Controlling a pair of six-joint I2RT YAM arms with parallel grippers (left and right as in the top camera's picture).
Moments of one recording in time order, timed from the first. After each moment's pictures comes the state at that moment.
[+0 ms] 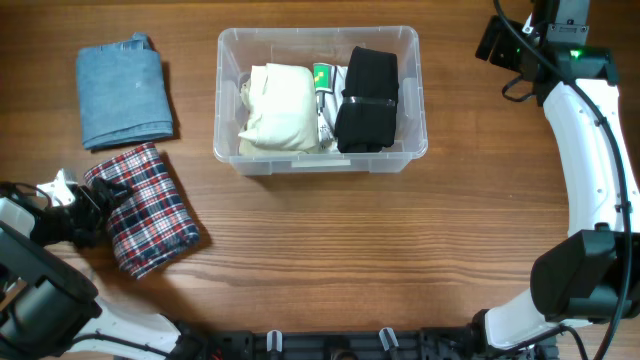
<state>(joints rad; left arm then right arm) 0.86 1.84 1.03 -0.79 0.63 0.13 -0.06 1.75 1.63 -0.70 0.16 0.22</state>
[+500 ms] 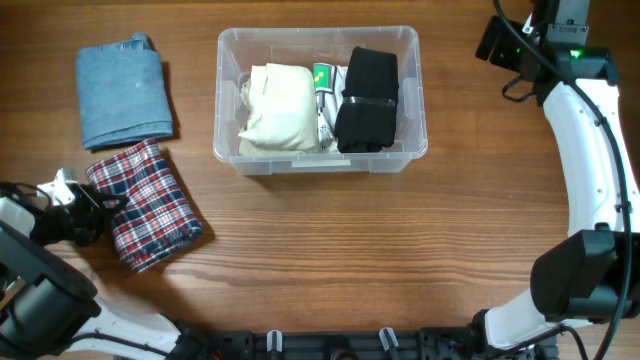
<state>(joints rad) 0.86 1.85 1.04 -0.79 0.68 0.09 -0.06 1.75 1.63 -0.70 0.16 0.22</state>
